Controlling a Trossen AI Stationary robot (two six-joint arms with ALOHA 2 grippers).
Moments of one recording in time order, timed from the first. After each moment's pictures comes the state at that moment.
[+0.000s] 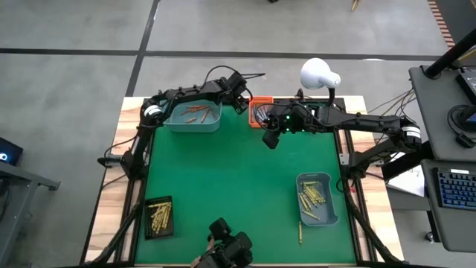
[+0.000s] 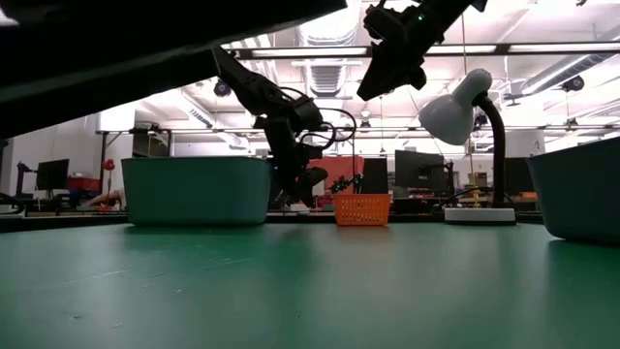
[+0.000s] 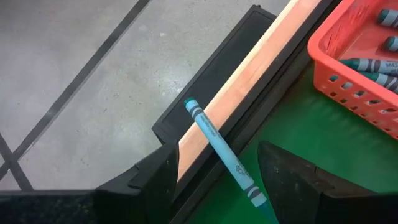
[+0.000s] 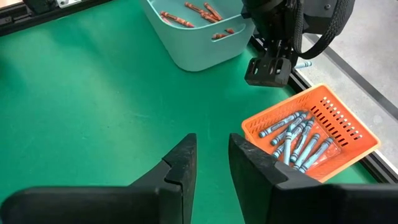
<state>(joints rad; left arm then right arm) 0.64 2.24 1.74 -0.46 -0.25 0.09 -0.26 1.39 1.17 -0.48 0.13 0.17</state>
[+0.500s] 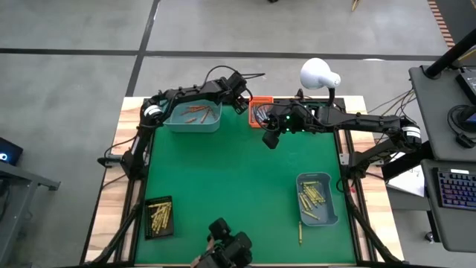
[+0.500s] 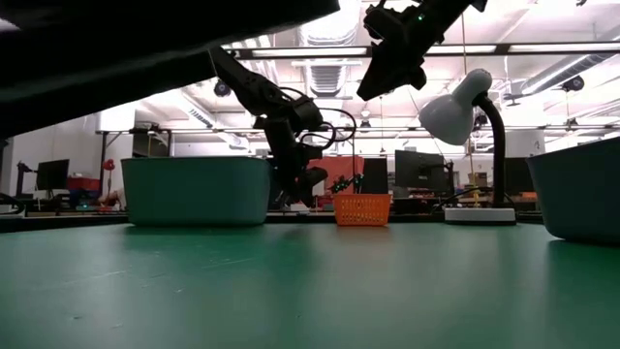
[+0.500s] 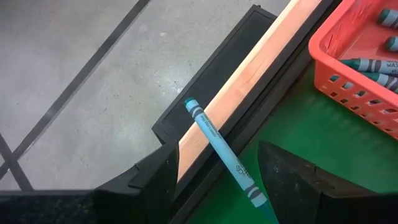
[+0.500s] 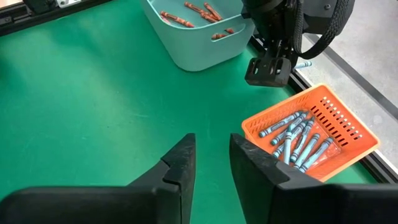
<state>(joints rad) 0.64 2.24 1.74 -0.46 -0.25 0.08 -0.26 1.39 1.17 -0.48 0.13 0.17</state>
